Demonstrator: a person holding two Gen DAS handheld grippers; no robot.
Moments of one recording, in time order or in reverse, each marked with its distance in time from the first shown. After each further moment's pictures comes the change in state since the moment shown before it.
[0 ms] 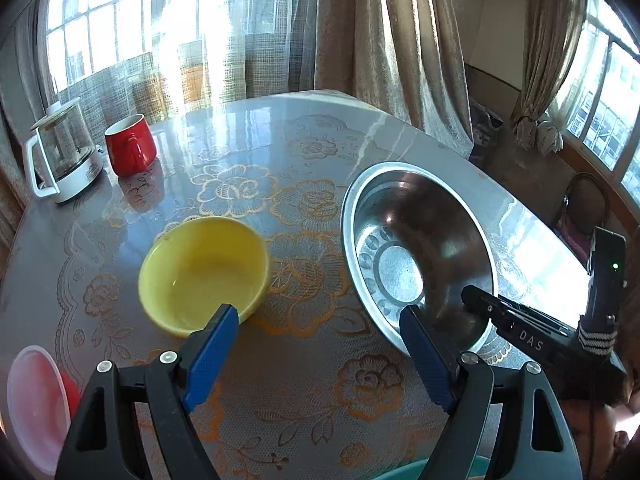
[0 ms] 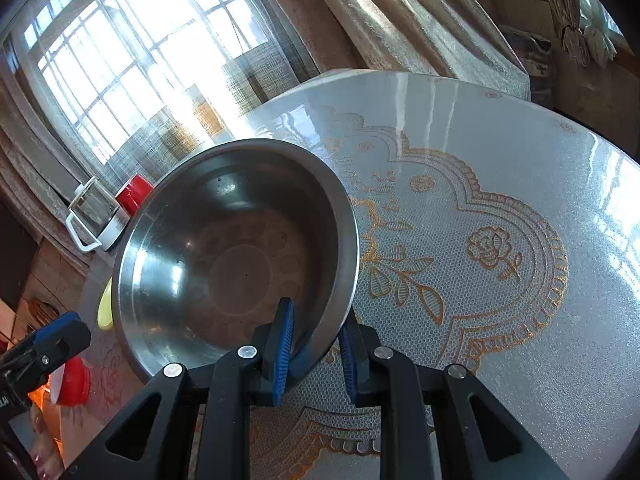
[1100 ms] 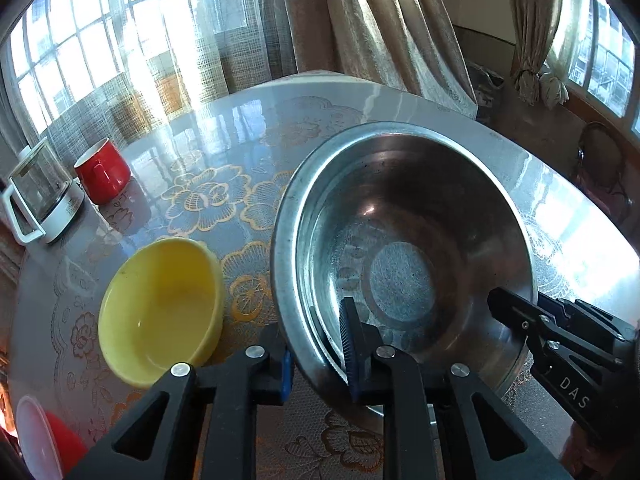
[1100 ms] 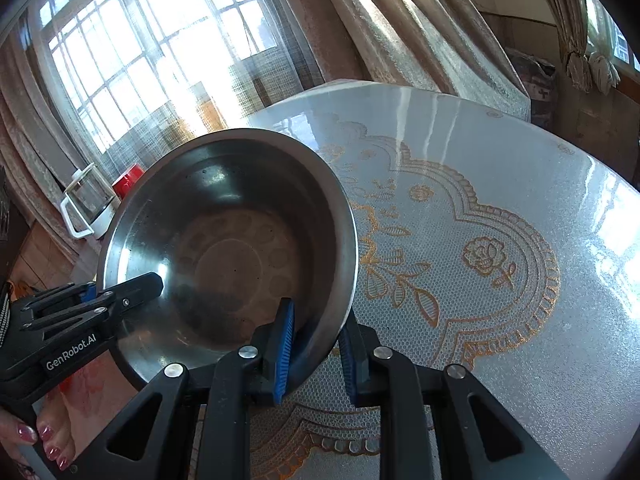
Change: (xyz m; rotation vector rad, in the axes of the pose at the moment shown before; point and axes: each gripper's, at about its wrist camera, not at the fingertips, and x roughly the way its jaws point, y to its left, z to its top) left arm 0.052 -0.039 0.001 0.150 0.041 0.086; right arm -0.002 0.008 -0.010 -0.069 -0.035 -0.046
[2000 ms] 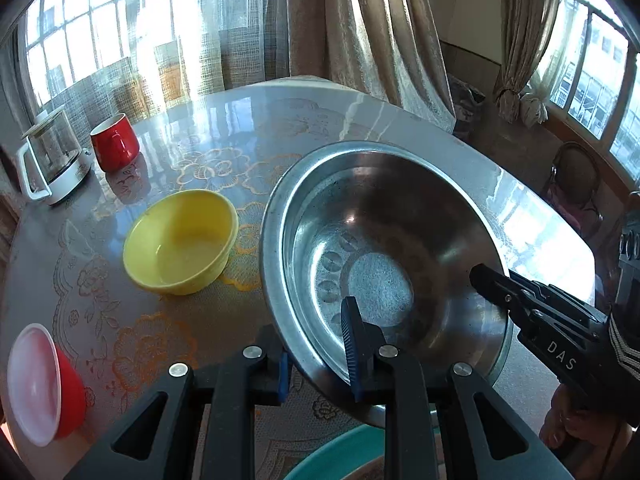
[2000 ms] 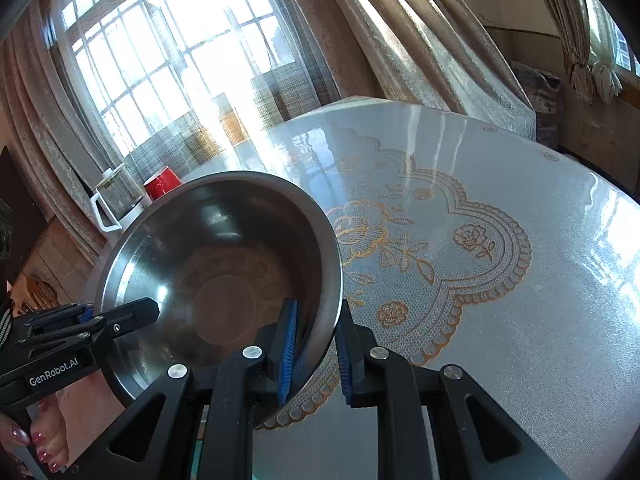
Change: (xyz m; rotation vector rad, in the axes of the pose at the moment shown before) left arm -0.077 0.014 -0.048 -0.074 -0.016 -0.112; right arm -0.059 0.014 -0.026 -0.028 -0.064 0.052
